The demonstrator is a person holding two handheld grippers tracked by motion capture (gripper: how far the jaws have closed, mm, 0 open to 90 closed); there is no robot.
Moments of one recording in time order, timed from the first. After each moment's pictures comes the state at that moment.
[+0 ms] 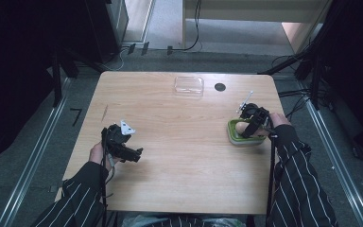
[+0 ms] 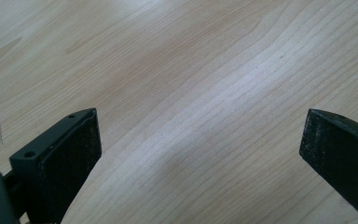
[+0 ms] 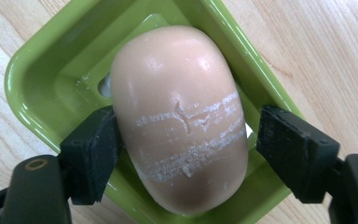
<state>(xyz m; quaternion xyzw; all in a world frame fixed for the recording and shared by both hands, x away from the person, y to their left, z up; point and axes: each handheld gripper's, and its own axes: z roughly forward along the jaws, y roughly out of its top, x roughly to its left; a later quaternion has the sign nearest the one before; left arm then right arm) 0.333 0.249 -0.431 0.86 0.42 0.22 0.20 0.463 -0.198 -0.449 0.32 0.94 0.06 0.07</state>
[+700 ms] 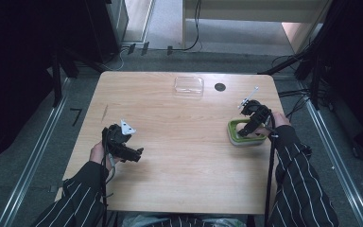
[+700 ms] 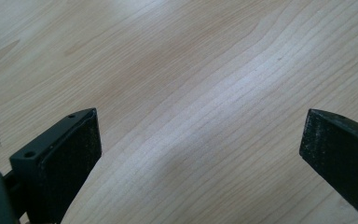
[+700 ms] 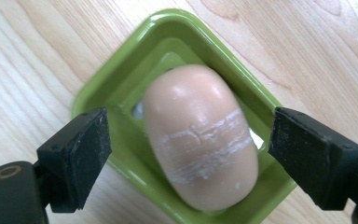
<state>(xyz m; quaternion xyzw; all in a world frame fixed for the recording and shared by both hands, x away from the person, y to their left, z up) 0.333 0.248 -0.431 0.86 0.41 0.22 0.20 0.454 -0.196 -0.427 0.35 0.93 0.12 0.07</state>
